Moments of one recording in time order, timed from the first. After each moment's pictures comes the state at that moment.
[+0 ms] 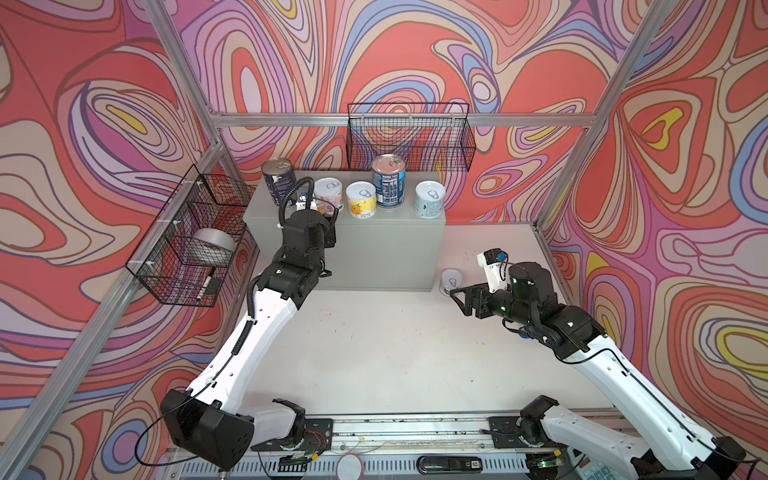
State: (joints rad) left arm -0.35 1.28 1.35 -0.30 -0.52 -0.08; right arm 0.48 0.96 1.03 -0.63 -0.15 0.33
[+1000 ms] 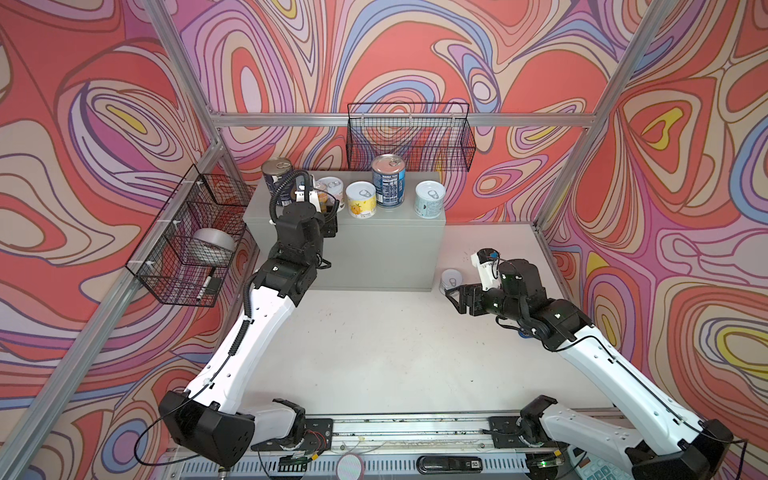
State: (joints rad) left arm -0.34 1.29 1.41 -0.22 -0.45 -0.02; right arm 0.48 1.03 1.03 -0.62 -0.15 0.38
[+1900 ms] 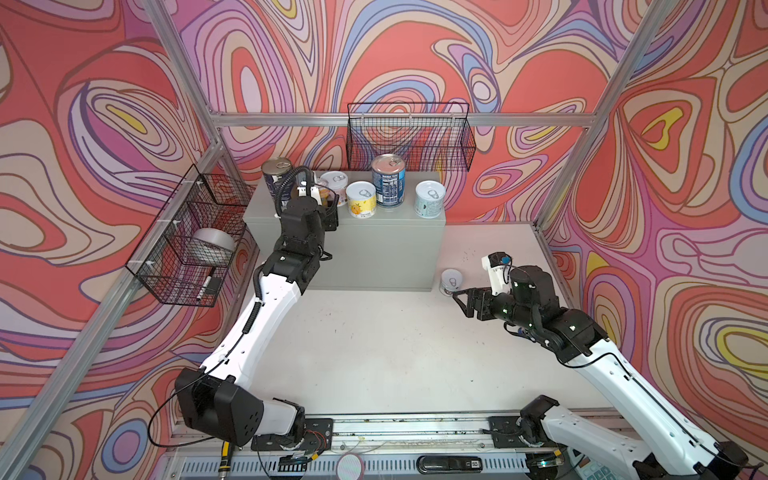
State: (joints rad) left arm -0.29 1.39 1.40 -0.09 -0.39 -0.03; right arm 0.48 0.94 1.00 -0.65 -0.12 0.41
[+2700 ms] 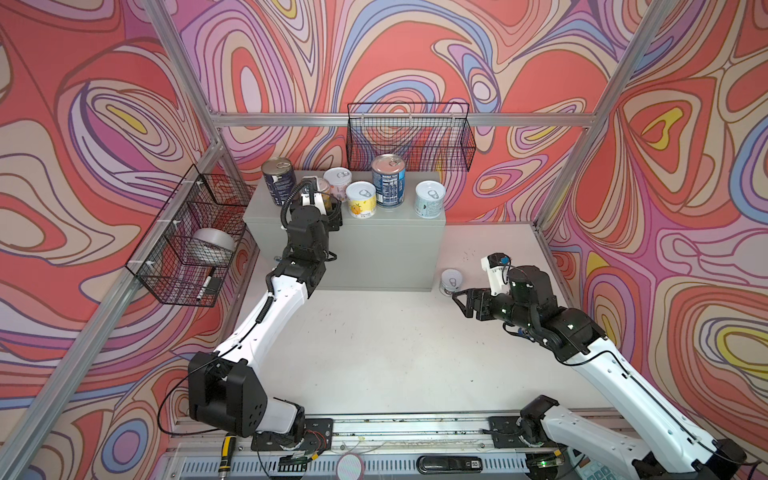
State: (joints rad) left arm -0.27 1.43 1.25 0.20 -0.39 -0.01; right arm 0.48 0.95 1.00 -0.66 -0.12 0.43
